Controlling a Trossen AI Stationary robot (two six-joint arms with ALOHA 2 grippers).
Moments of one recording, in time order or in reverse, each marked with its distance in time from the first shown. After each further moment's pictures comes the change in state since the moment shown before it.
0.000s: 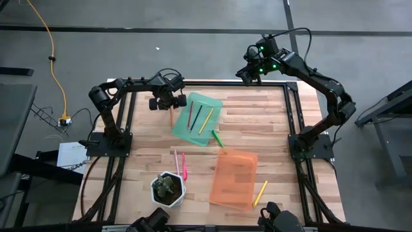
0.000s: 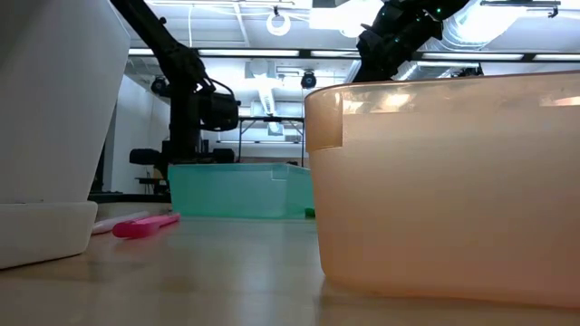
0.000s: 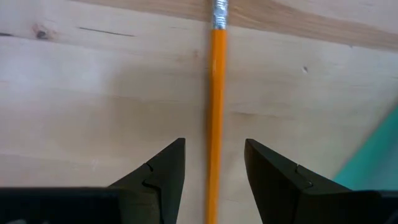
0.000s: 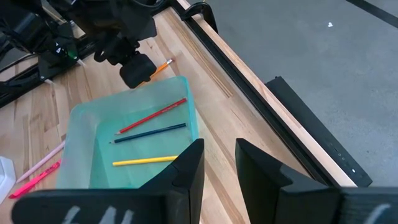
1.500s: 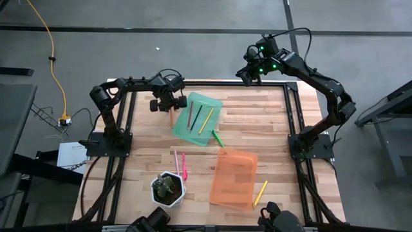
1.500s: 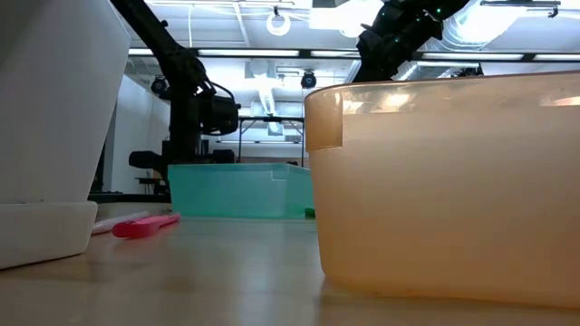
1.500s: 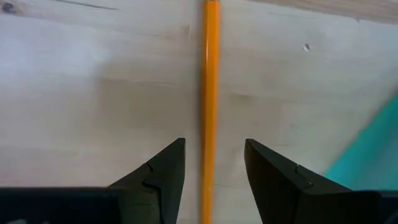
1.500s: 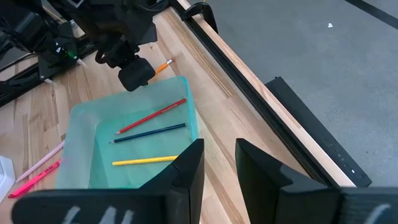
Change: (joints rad) left arm 0.006 0.017 0.000 -0.006 0.069 0.008; right arm 0.000 0.000 0.000 0.001 0.000 -0.004
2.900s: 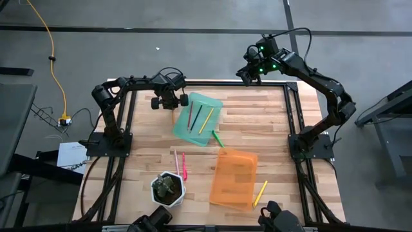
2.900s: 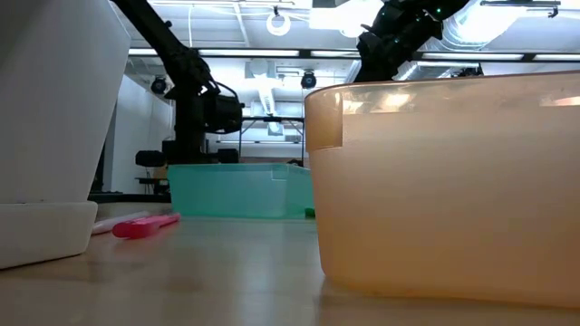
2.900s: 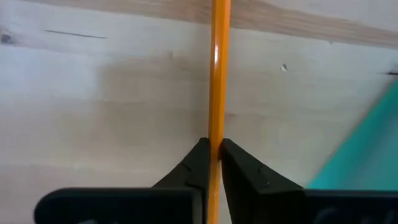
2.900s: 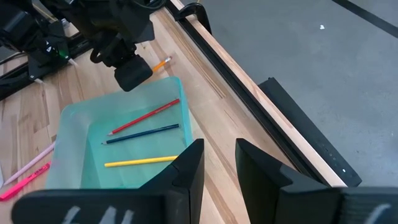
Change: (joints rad) left arm -0.001 0.022 0.046 -0.007 -0.029 0.020; right arm 0.000 0.000 0.000 0.003 0.027 -0.007
